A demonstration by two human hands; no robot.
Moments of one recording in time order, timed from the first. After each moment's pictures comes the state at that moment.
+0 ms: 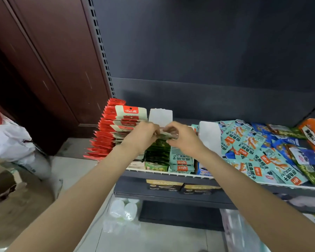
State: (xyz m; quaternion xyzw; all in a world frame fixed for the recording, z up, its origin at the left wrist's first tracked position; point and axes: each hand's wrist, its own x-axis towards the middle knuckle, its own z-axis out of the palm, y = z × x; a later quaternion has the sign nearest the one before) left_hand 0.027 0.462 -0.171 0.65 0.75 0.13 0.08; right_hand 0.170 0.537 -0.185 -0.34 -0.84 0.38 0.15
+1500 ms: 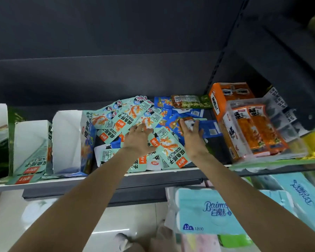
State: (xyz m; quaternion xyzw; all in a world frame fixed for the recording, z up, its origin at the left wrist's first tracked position) left_hand 0.374 0.706 -0.308 0.62 0.77 -0.05 0.18; right_hand 0.553 0.761 -0.309 -0.60 -0.77 0.20 -0.06
